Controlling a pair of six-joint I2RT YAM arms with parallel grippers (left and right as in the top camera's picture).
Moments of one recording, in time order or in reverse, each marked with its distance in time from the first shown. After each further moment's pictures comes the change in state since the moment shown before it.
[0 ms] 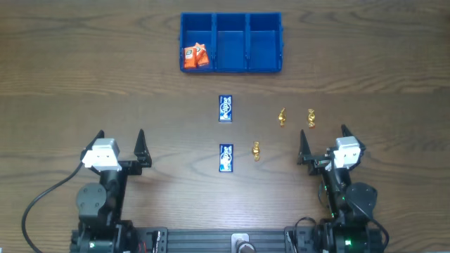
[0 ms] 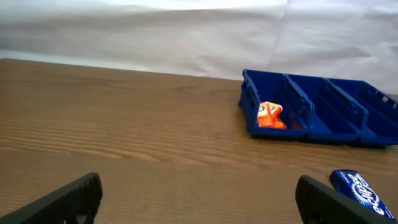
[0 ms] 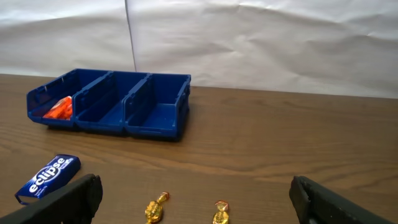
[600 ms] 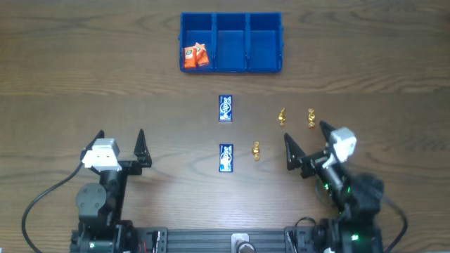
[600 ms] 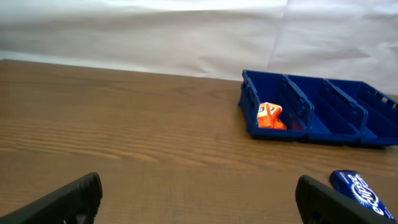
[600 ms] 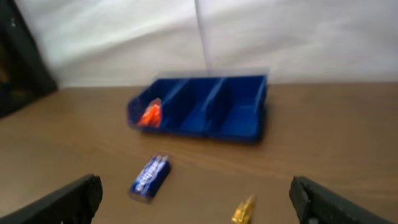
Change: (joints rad) left arm 0.000 -0.003 0.000 0.000 0.000 0.000; right arm 0.000 0.222 0.170 -0.029 -0.310 0.193
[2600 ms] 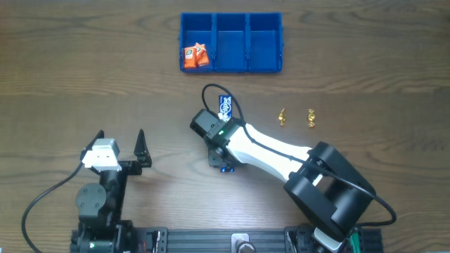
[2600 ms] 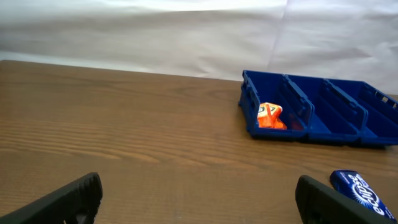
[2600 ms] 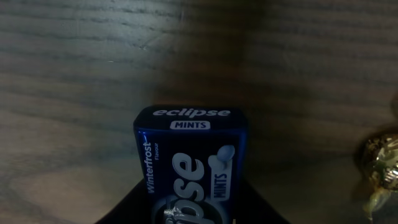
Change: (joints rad) left arm 0.000 -0.001 0.000 0.000 0.000 0.003; right arm 0.865 1.602 0.917 -0.645 0.462 0.636
